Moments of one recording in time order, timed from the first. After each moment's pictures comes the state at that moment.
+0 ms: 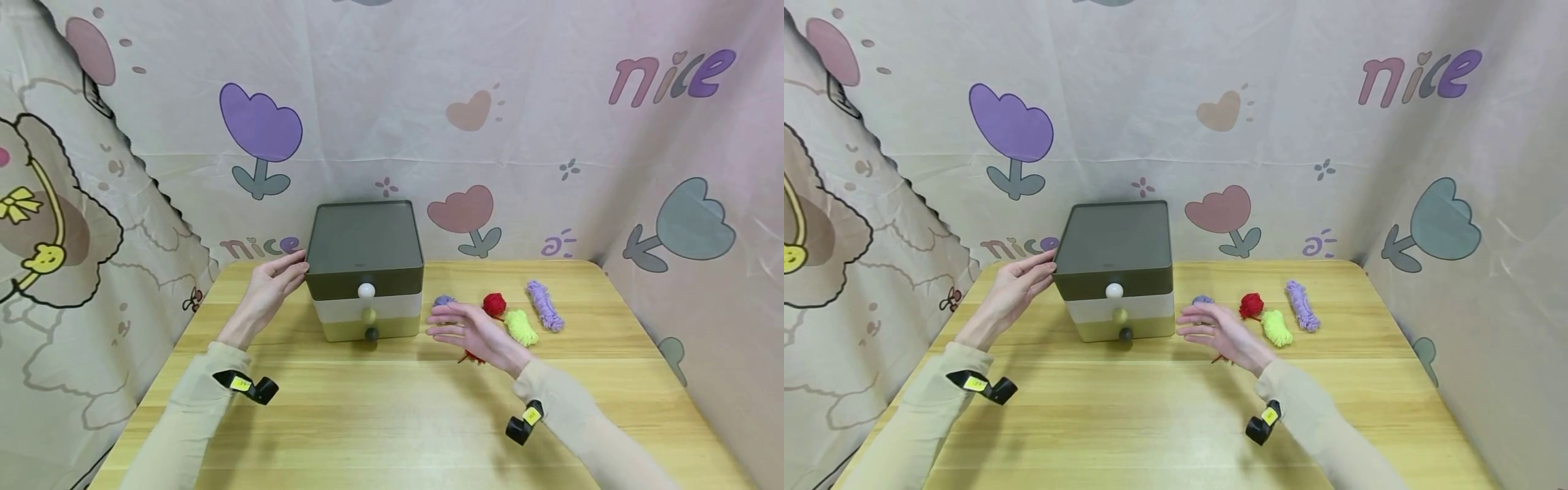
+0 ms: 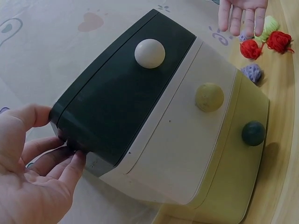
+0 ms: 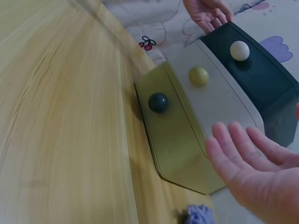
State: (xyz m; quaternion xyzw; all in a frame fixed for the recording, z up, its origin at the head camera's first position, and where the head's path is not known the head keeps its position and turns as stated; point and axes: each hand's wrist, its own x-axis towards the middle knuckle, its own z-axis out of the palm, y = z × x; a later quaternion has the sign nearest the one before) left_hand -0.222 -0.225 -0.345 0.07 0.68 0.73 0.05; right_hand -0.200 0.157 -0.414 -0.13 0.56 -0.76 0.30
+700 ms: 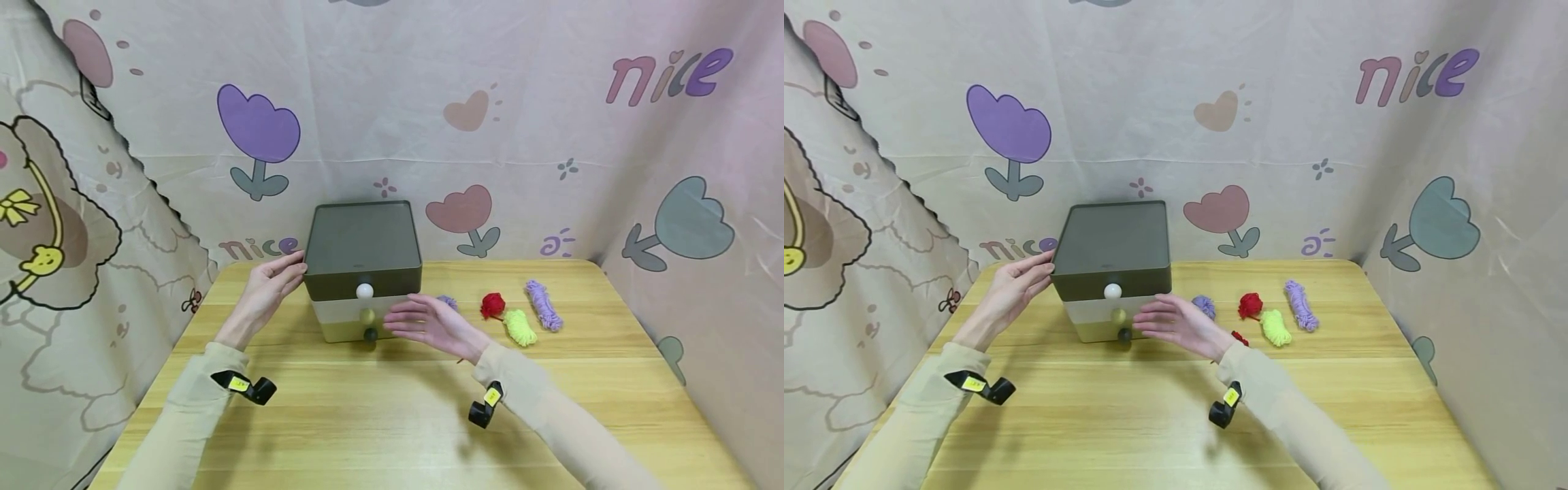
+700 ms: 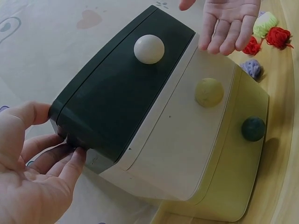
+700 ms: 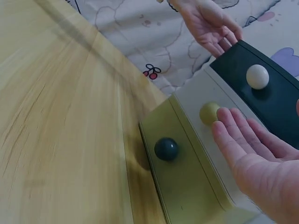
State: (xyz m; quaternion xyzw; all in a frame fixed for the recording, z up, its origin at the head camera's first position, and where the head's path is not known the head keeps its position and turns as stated) left_hand -0.223 -0.226 -0.345 0.07 0.67 0.73 0.06; right_hand -0.217 0.100 -0.410 -0.14 0.45 -0.79 0.40
